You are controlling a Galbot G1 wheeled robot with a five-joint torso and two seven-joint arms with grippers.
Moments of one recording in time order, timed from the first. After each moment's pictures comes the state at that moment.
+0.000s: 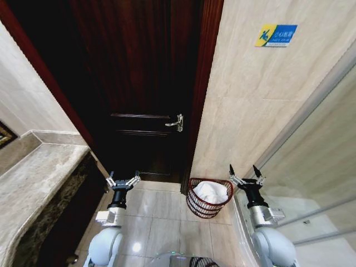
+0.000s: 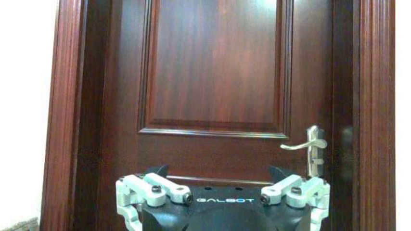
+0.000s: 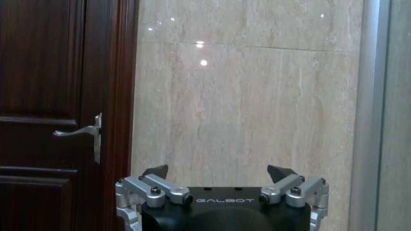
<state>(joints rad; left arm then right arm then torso) 1.68 -1.46 -0.60 -2.15 -0.16 -0.22 -0.05 -1.63 1.44 0.70 2.19 0.16 0.06 -0.04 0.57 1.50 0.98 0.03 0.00</state>
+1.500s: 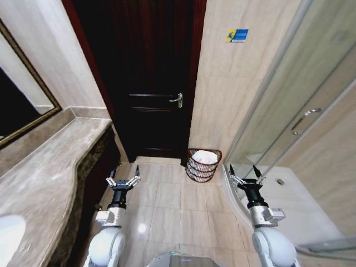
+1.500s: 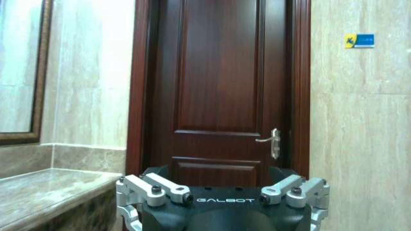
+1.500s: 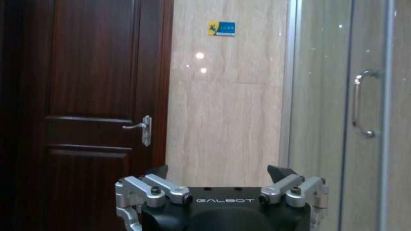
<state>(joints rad) 1.68 -1.46 -0.60 -2.15 -0.16 -0.22 -0.05 -1.63 1.44 0.70 2.19 0.16 0.06 -0.04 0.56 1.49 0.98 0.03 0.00</state>
